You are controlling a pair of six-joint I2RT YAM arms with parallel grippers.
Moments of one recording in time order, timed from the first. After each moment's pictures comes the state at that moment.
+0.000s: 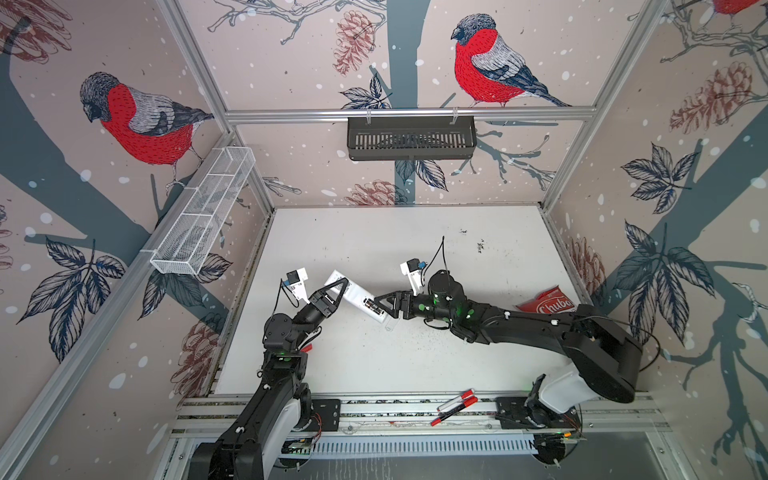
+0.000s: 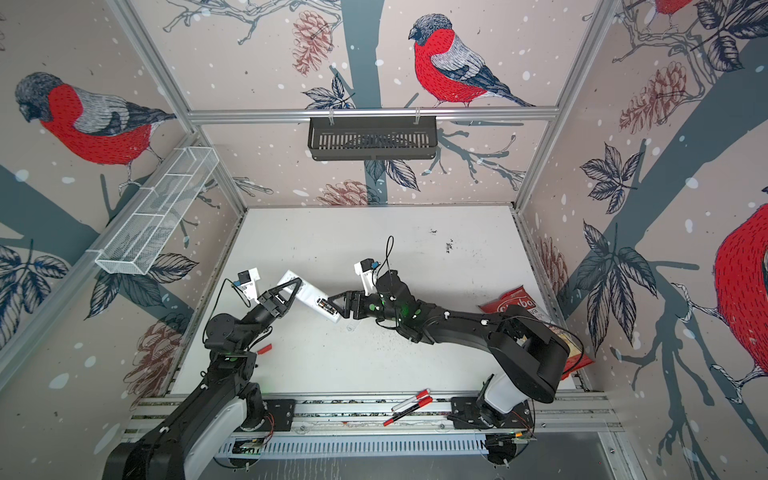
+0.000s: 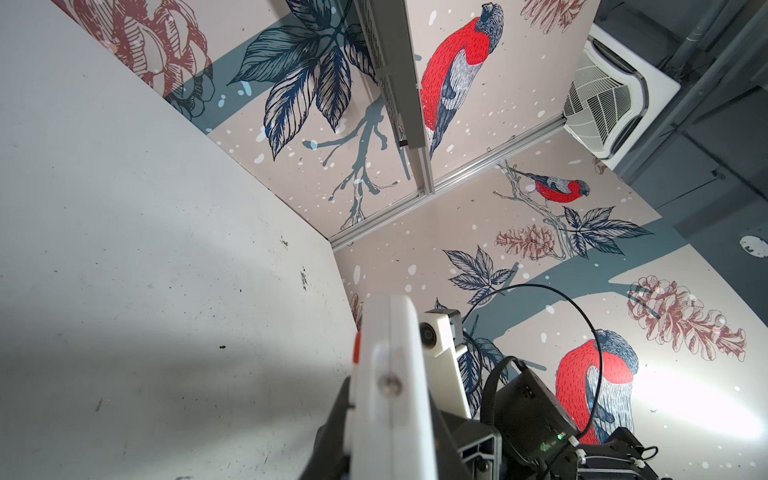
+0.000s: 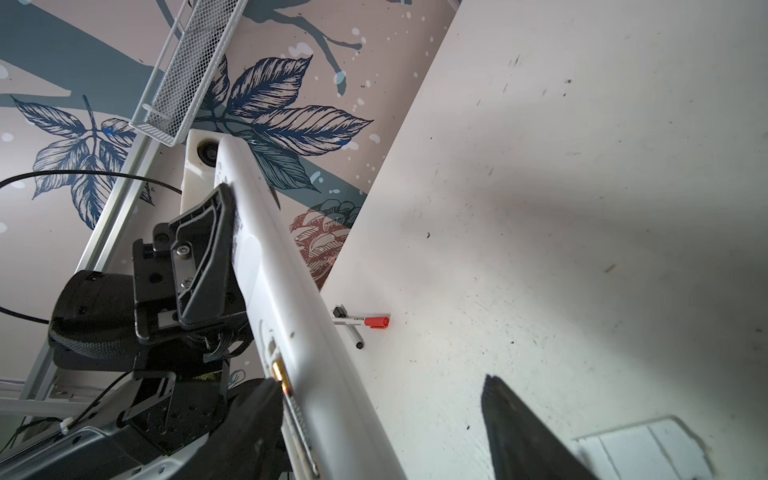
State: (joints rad) left arm -0.02 0.79 0.09 0.91 0.71 -1.23; right arm 0.95 1.54 0.77 0.50 -0.34 0.83
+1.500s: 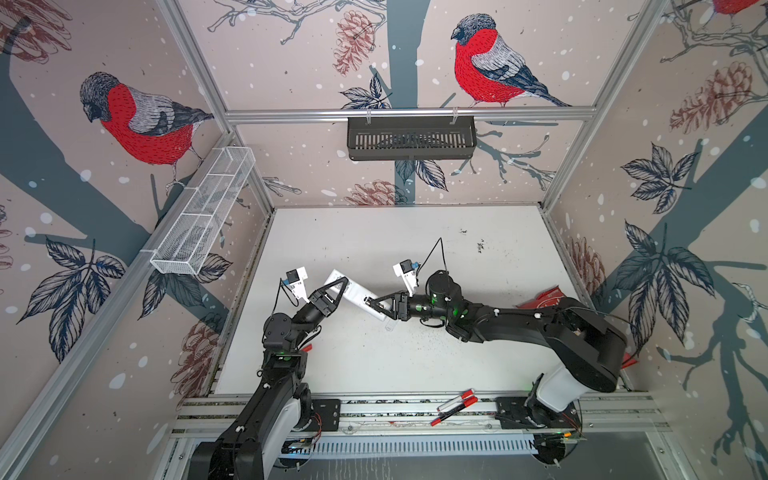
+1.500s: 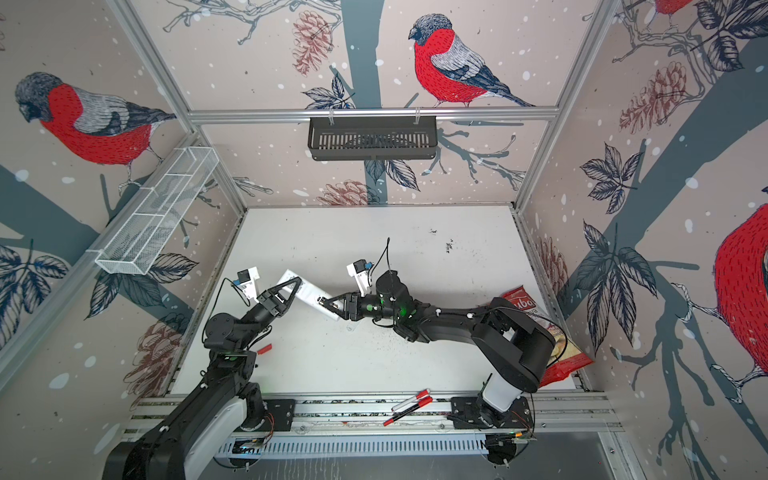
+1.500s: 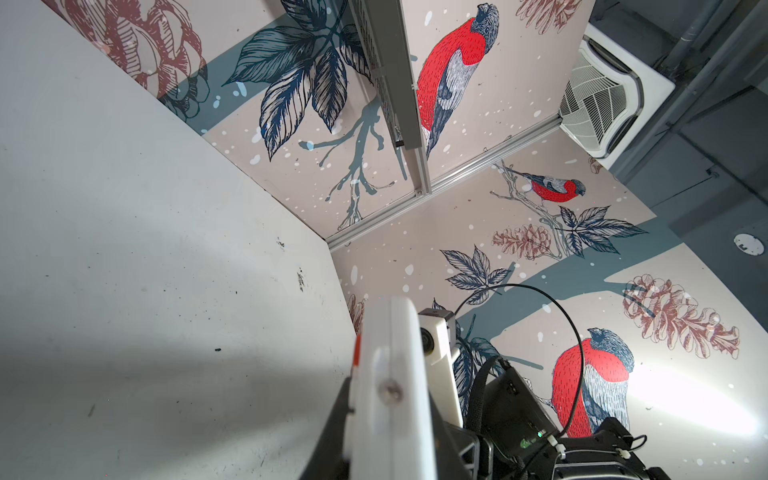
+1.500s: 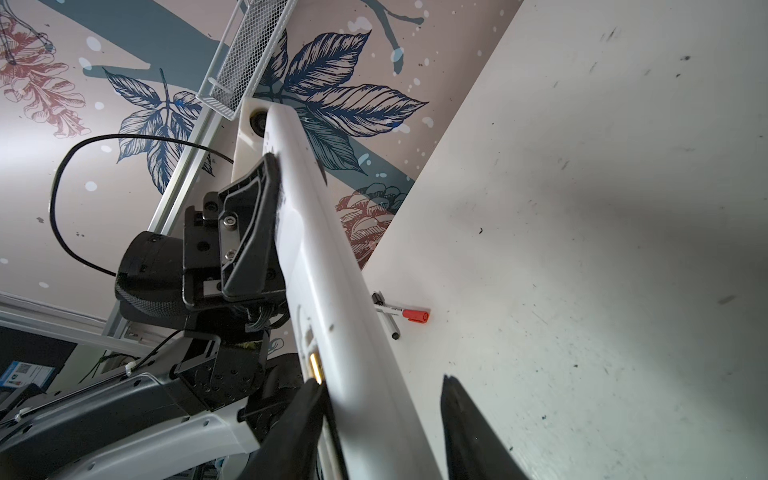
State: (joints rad) left arm -0.02 0.79 0.10 0.91 0.72 -1.24; right arm 0.94 1.63 0.77 0.68 -0.48 0.84
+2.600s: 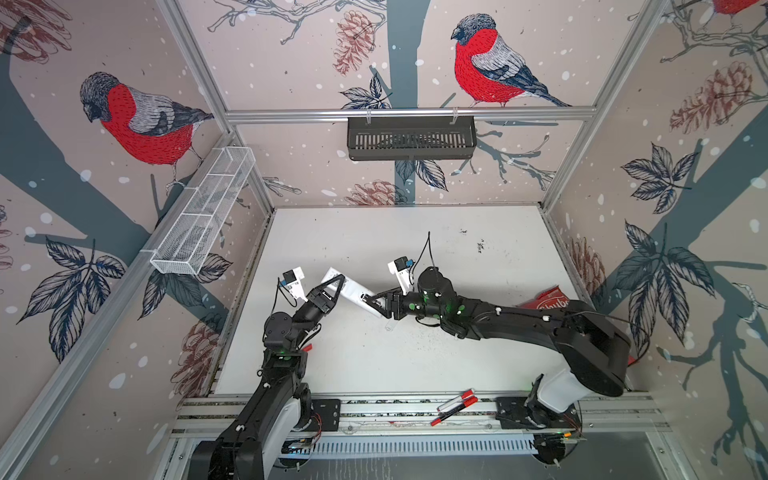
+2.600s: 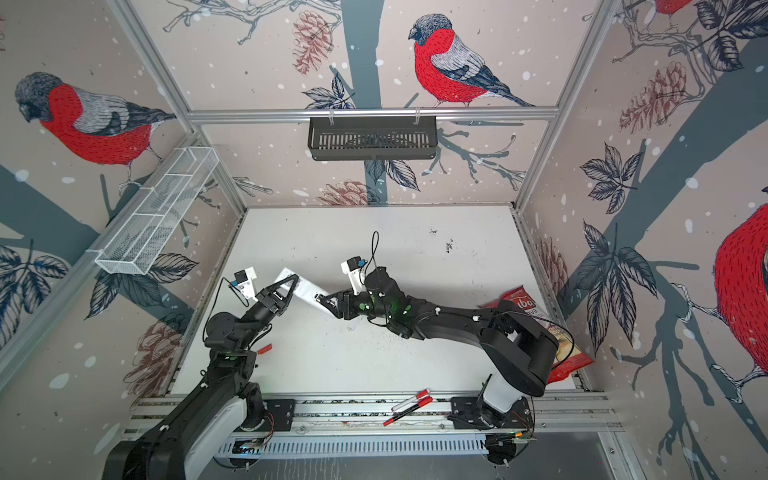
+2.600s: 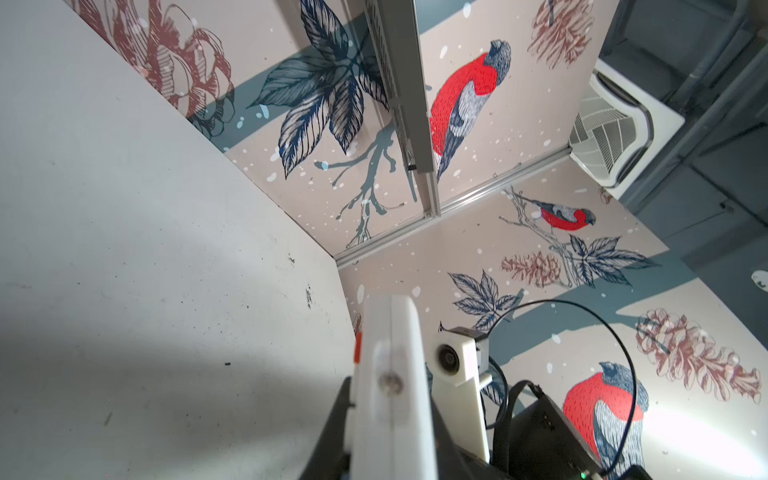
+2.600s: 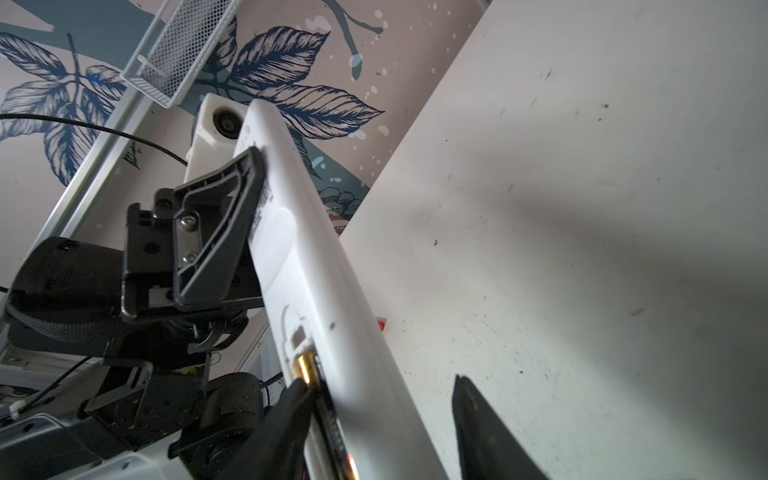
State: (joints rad) left arm -0.02 0.80 0.10 0.90 0.66 -1.26; right arm 0.99 1.59 0.87 0.40 -0.30 0.69
